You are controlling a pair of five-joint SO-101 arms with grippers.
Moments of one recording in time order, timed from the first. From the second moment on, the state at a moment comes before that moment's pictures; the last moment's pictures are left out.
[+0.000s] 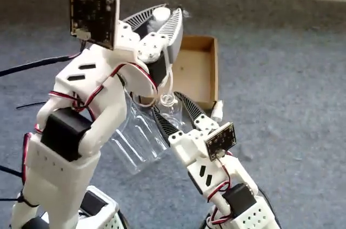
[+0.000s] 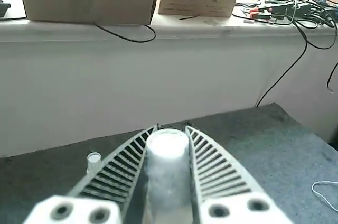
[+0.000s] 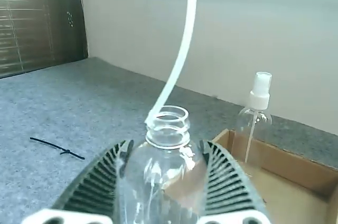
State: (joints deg) left arm 26.1 -38.0 -0.6 50.6 13.8; right arm -38.0 -99.9 90.2 15.8 3.2
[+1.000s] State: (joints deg) left arm 30.4 -38.1 4.4 47.5 7.4; right arm -38.0 -99.9 90.2 15.8 3.2
